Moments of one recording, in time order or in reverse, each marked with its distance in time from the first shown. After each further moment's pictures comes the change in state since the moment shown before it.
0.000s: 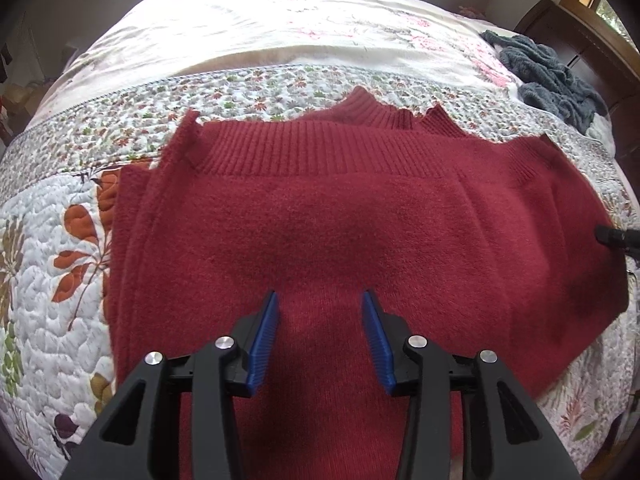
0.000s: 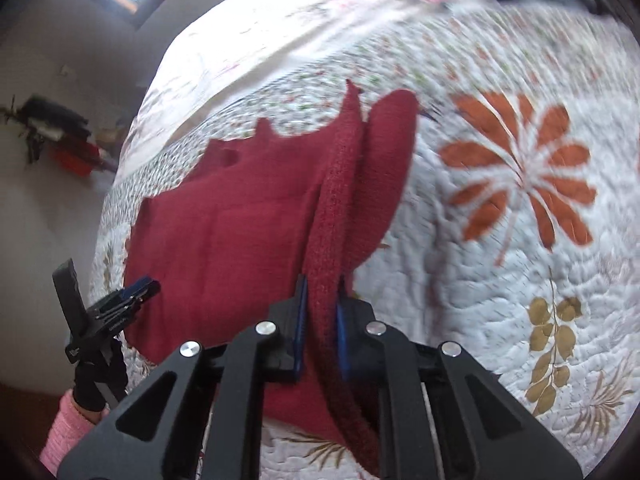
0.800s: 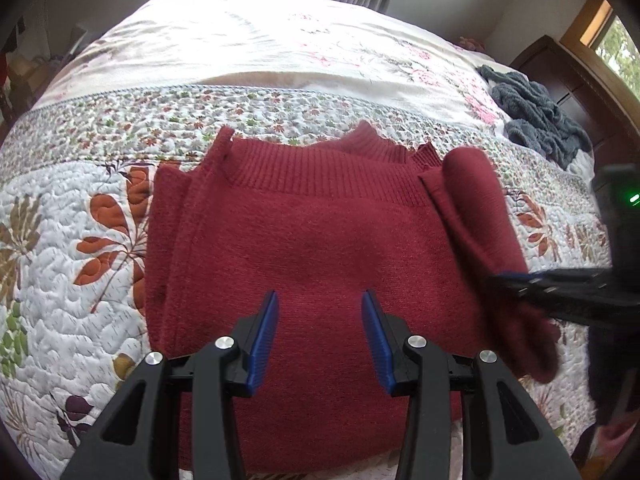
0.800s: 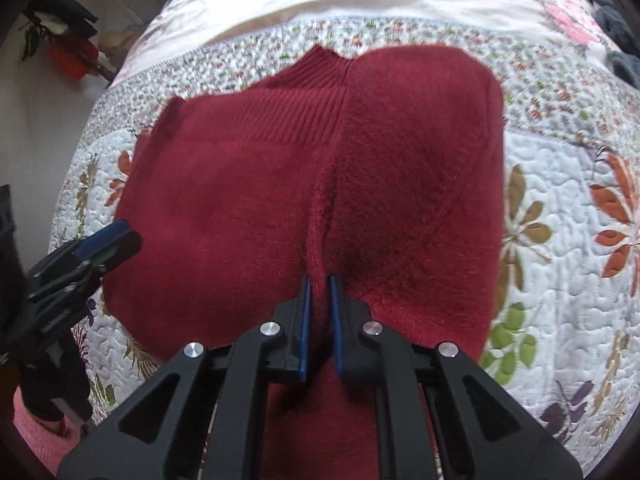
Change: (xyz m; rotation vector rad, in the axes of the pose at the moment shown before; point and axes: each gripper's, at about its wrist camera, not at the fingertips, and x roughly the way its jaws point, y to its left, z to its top) left arm -0.035 0.026 -0.001 -0.108 -0.049 -0.106; right arm 0.104 0.141 -0.010 -0.216 0.184 -0.113
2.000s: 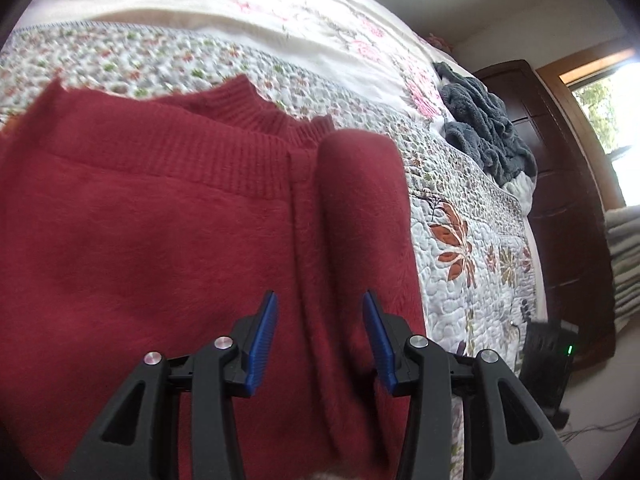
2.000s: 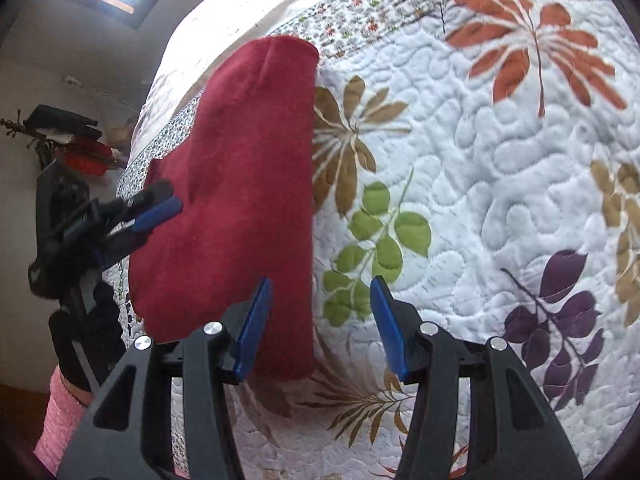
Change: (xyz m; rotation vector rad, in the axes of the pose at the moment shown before) left arm 0.080 -0.084 0.027 -0.174 0.137 -0.336; right arm -0.033 -0.144 -0.102 0.304 -0.133 0.241
